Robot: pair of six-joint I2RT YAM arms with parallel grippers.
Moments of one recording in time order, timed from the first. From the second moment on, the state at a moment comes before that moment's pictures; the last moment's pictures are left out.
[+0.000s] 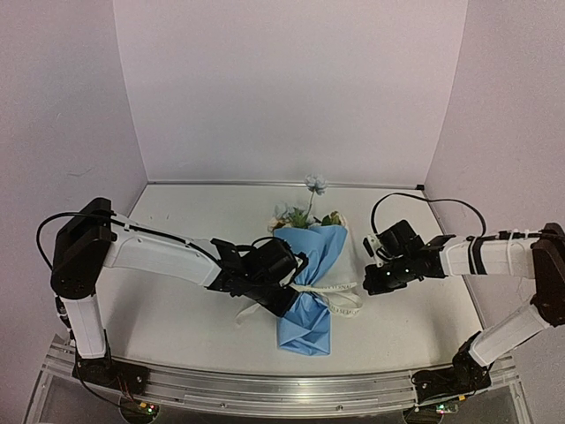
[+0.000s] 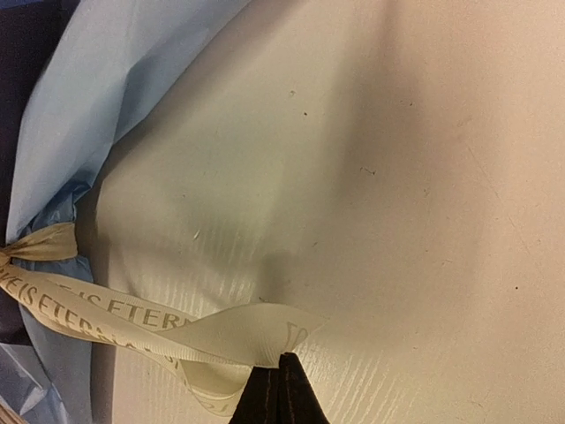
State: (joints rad) left arm -1.16 1.89 1.23 -0.33 -0.06 -0.43; right arm 0.60 1.44 0.73 -0.33 -0.03 0.36
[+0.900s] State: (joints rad) left arm -1.16 1.82 1.22 -0.33 -0.06 -0.45; right arm 0.53 1.40 0.73 -0.44 -0.09 0.42
